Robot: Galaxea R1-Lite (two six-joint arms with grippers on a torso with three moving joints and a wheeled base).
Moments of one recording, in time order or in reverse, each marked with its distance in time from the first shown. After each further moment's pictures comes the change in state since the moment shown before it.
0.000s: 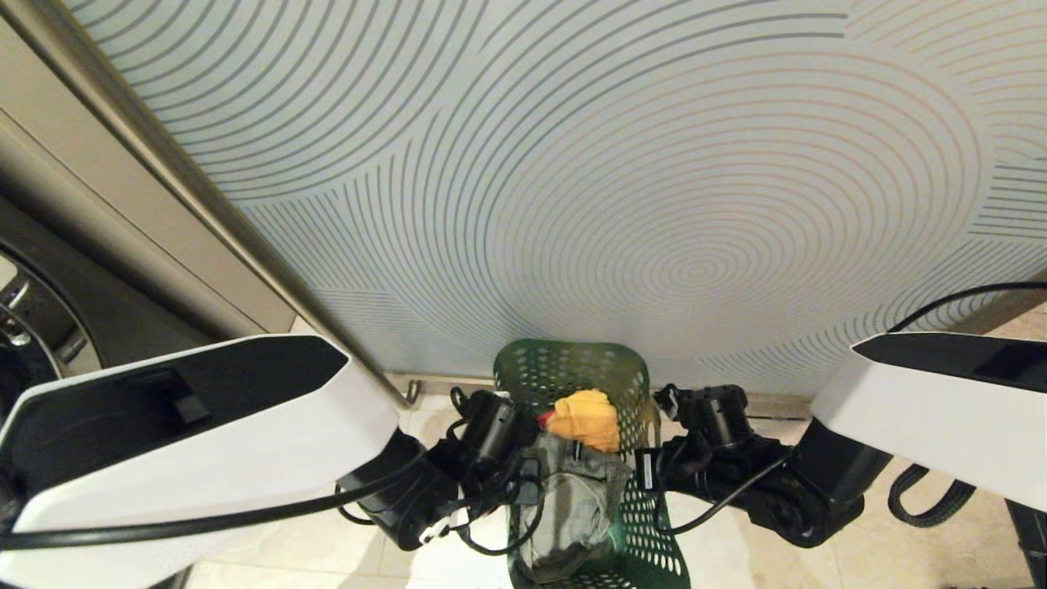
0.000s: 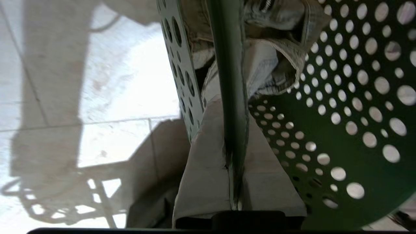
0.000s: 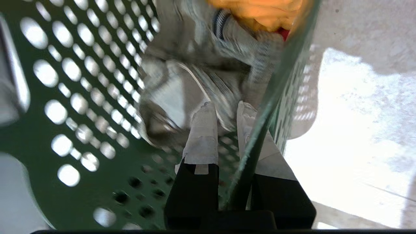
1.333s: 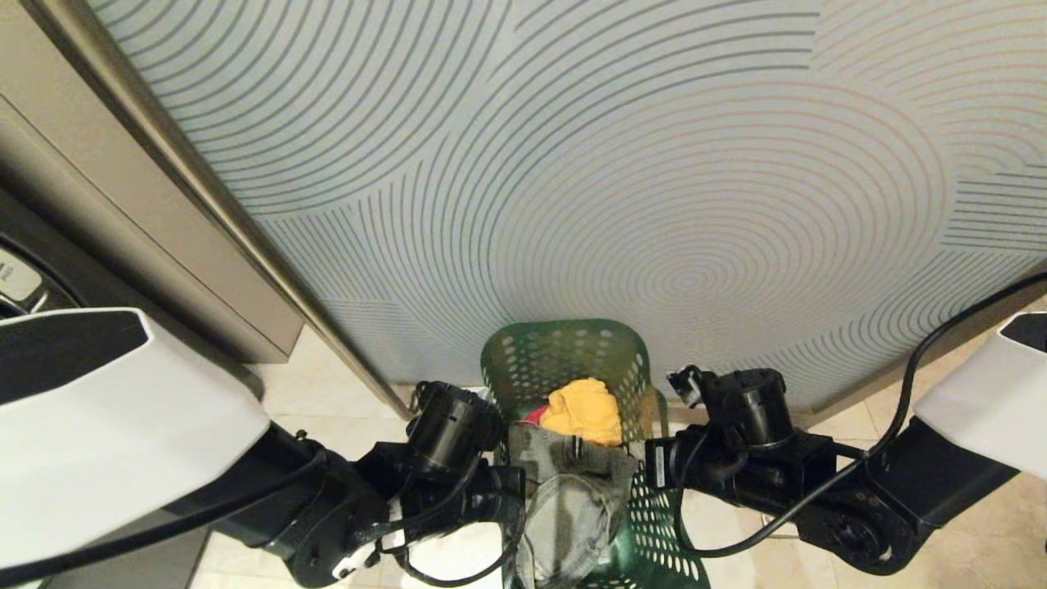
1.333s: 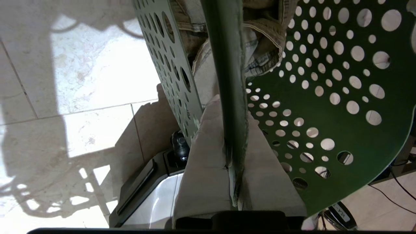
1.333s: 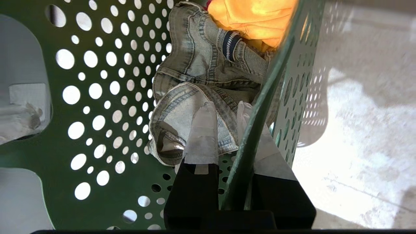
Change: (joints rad) left arm -0.020 -0.259 0.202 0.014 -0.101 0.006; right arm 0.077 -0.243 0.138 0.016 -0.041 0.004
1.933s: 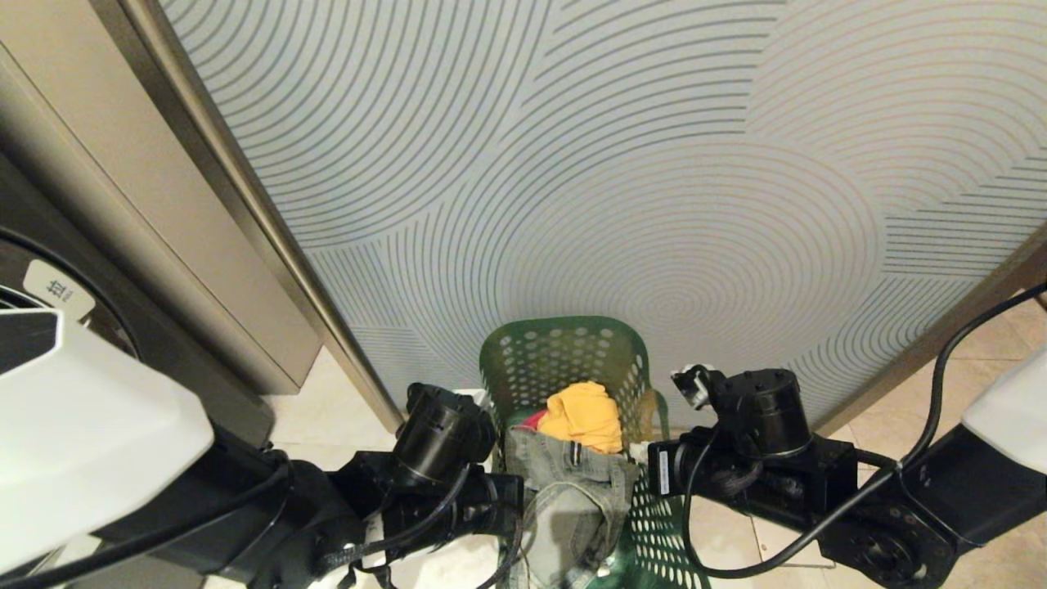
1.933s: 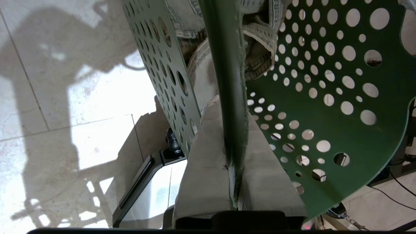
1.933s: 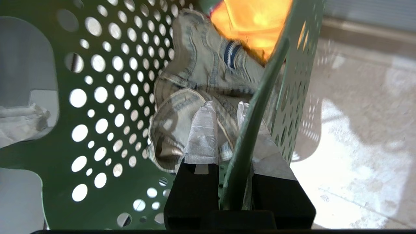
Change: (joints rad) left arm -0.030 -0.071 0.050 0.001 0.004 0.000; right arm 0.035 -0.078 0.043 0.010 -0.025 0.000
